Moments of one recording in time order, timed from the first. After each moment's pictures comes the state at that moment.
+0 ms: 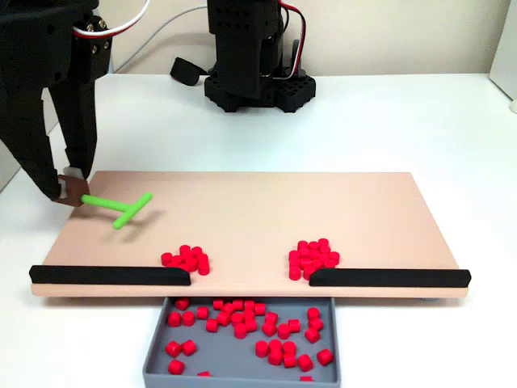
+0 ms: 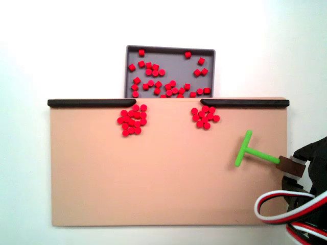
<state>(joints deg) 27.5 63.1 64.0 86.2 -184.1</state>
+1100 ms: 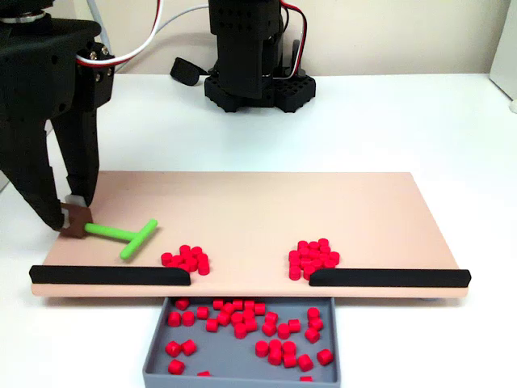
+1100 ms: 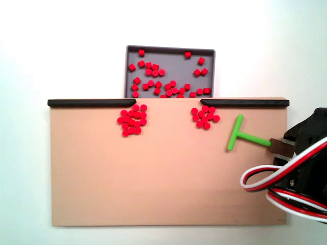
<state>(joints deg) 25.0 55.7 56.3 86.4 -184.1</state>
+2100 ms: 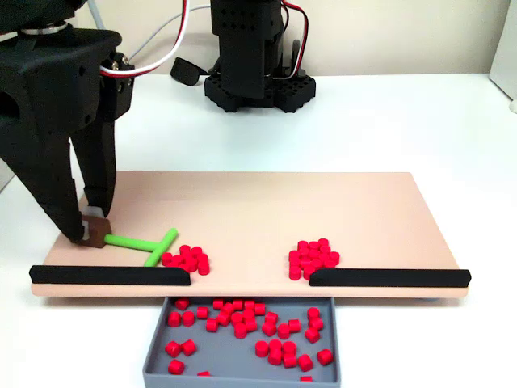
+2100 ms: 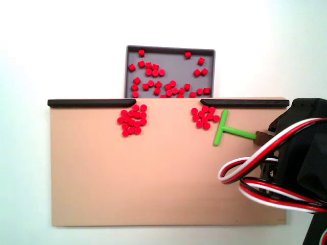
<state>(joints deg) 22.3 54.9 56.2 85.5 -184.1</state>
